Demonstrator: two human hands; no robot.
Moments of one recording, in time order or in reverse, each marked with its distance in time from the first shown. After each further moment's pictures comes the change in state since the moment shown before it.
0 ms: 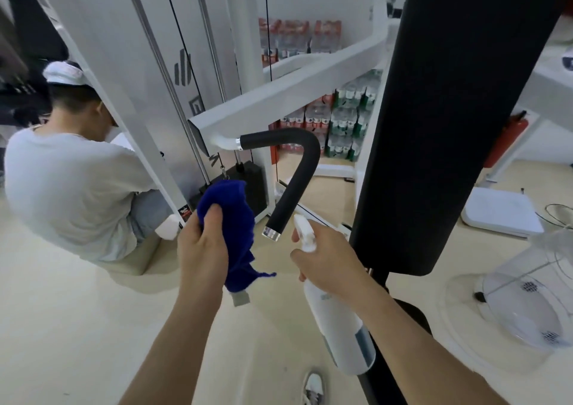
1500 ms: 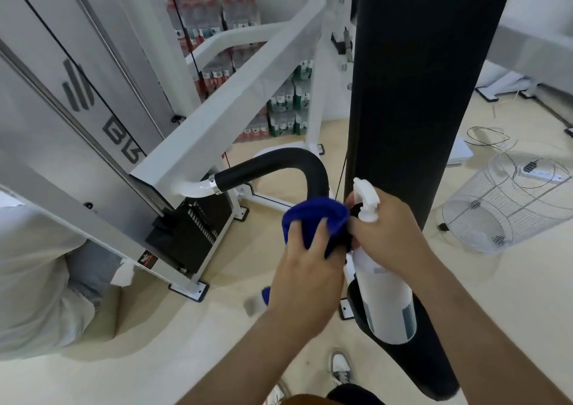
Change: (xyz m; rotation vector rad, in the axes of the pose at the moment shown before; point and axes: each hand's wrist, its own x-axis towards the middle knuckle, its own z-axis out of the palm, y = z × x) left_hand 0.095 -0.037 0.073 1.126 -0.710 1.313; right_hand 0.076 -0.031 -0.033 0.092 0.476 0.222
